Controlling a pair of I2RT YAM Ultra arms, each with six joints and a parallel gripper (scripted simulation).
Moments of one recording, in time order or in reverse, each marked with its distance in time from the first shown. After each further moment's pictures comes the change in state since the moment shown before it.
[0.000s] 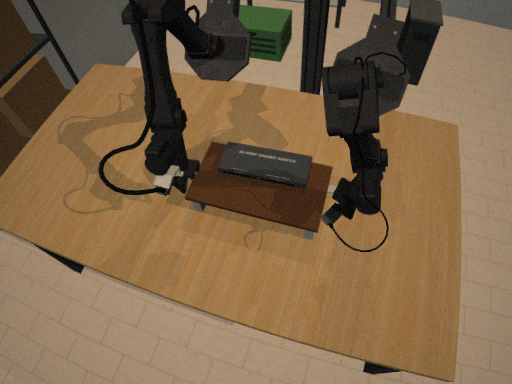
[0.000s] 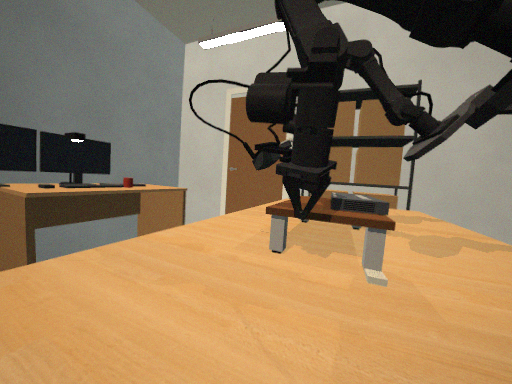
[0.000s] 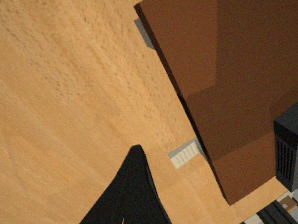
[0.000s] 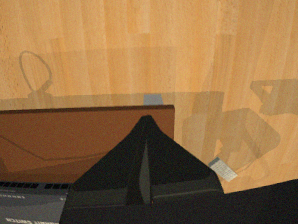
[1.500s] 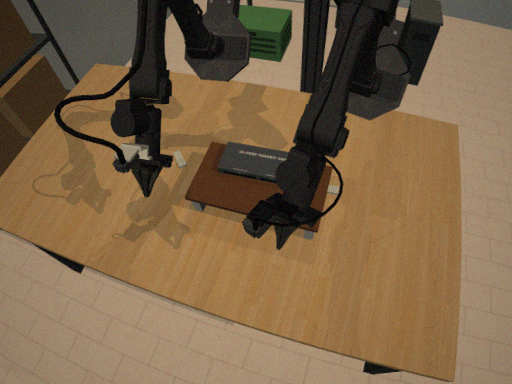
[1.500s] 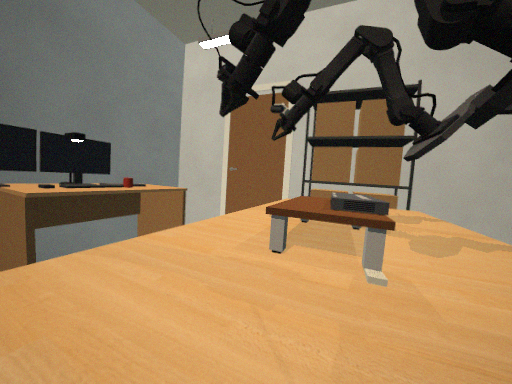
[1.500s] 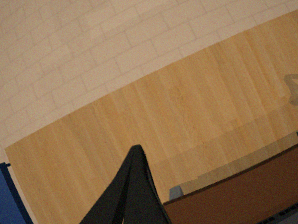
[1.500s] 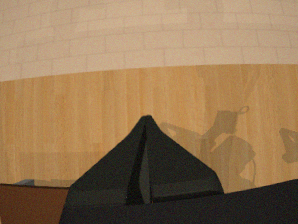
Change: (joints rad) left arm -0.433 -0.602 0.521 -0.473 -0.618 -0.233; right arm -0.065 -0.264 0.059 0.175 -0.049 0.007
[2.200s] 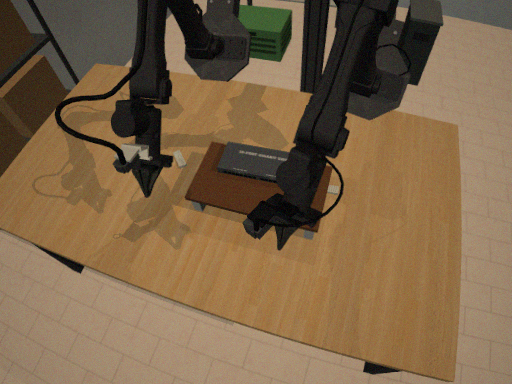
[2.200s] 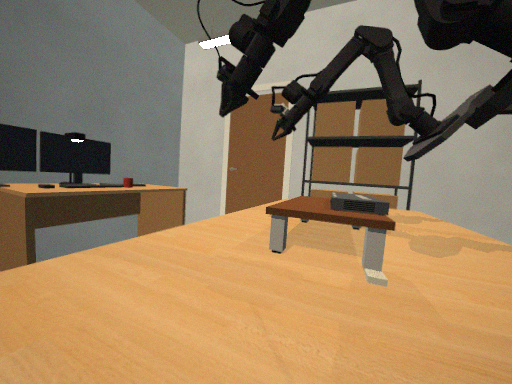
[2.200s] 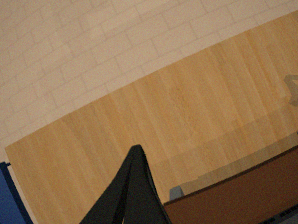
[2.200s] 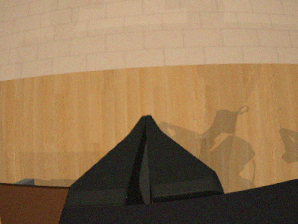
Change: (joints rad) left arm 0.003 0.002 -0.004 0.007 -0.001 -0.003; right arm 0.001 0.002 0.000 0.000 0.000 0.000
